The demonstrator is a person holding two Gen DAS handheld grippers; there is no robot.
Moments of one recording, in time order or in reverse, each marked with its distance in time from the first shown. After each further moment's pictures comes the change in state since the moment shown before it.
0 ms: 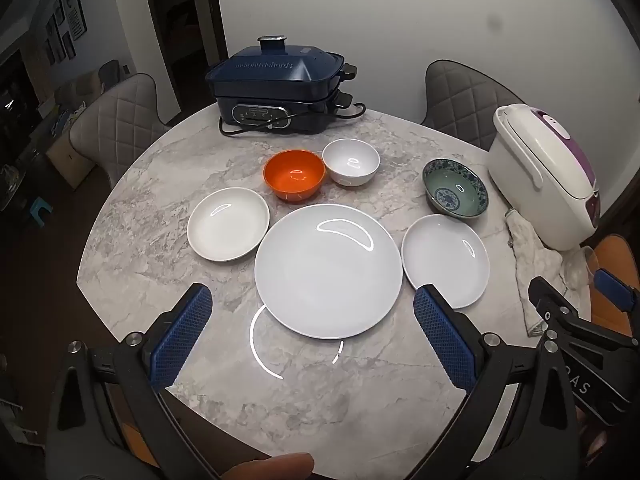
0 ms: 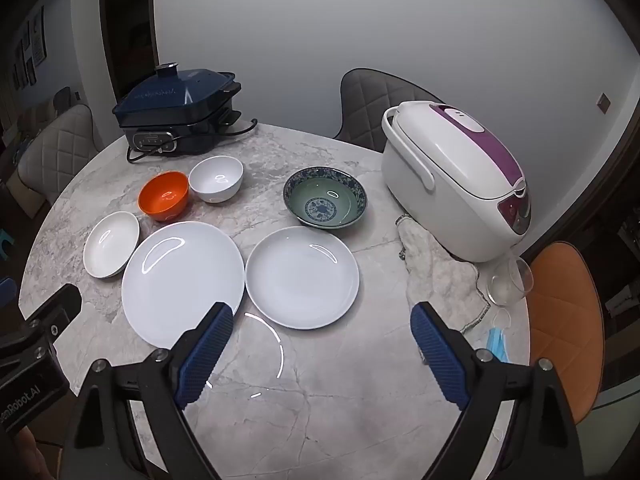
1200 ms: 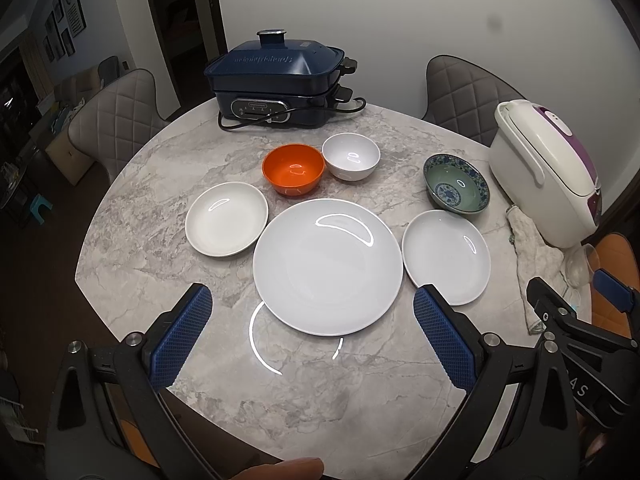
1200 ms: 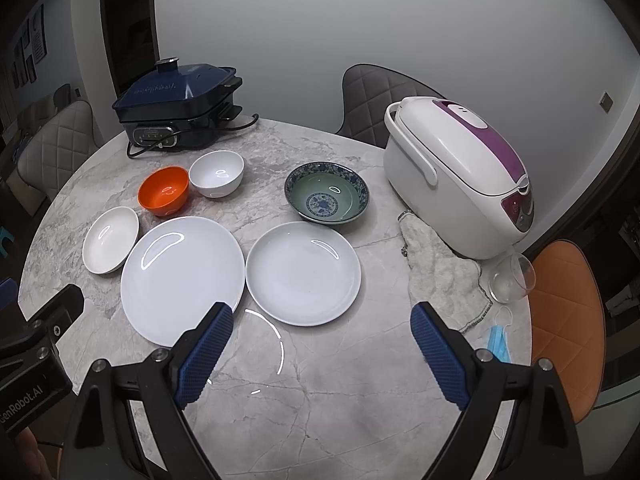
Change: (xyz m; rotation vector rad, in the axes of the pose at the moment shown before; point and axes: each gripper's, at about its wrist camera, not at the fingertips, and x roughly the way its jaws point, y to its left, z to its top) left arm 0.004 0.000 -0.011 0.002 0.008 0.006; right arm 0.005 0.002 -0.001 -0.004 0.011 -0.004
